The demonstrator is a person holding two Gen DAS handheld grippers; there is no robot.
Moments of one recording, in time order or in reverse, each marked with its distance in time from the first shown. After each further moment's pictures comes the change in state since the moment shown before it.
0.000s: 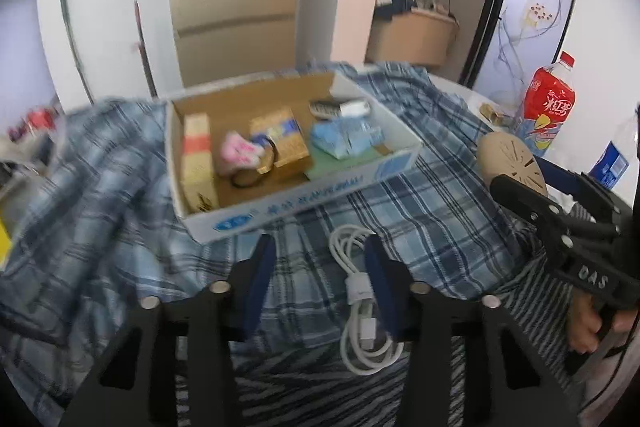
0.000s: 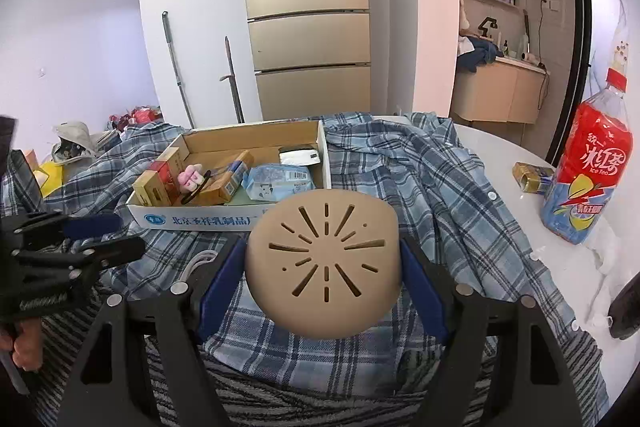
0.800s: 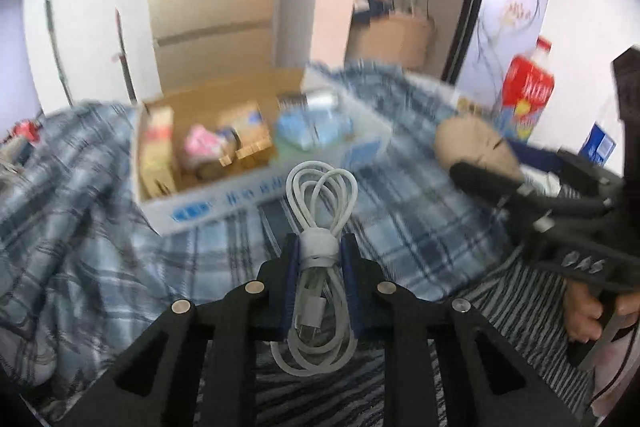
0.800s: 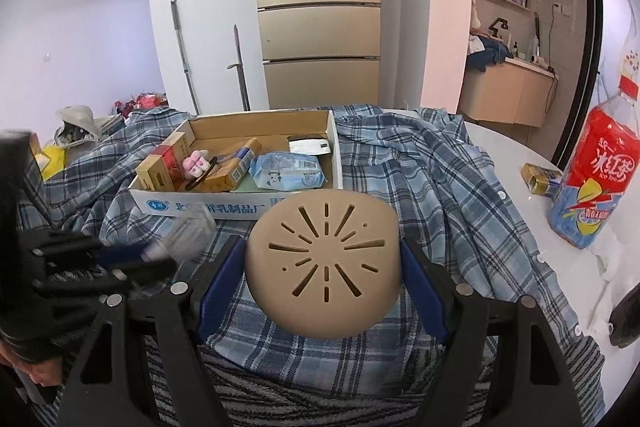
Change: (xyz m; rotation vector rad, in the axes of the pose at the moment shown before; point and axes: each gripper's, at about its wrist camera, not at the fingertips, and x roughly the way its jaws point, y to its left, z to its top) left arm -0.003 -0.021 -0.030 0.058 -0.118 -0.021; right arm 0.005 0.012 -0.005 -0.059 0.027 0.012
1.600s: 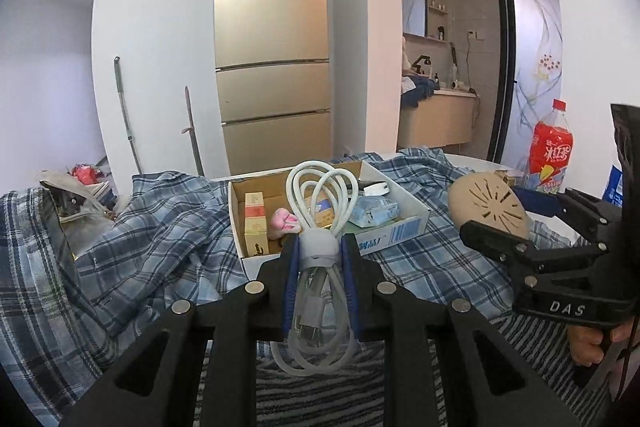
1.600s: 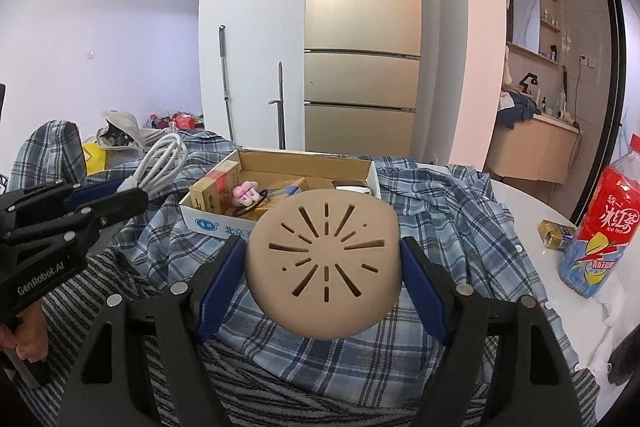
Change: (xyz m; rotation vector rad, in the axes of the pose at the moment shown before) left arm -0.076 -0.004 -0.005 -0.011 -0.281 0.226; right arm -0.030 0.022 -0.002 -0.109 -0.175 0.094
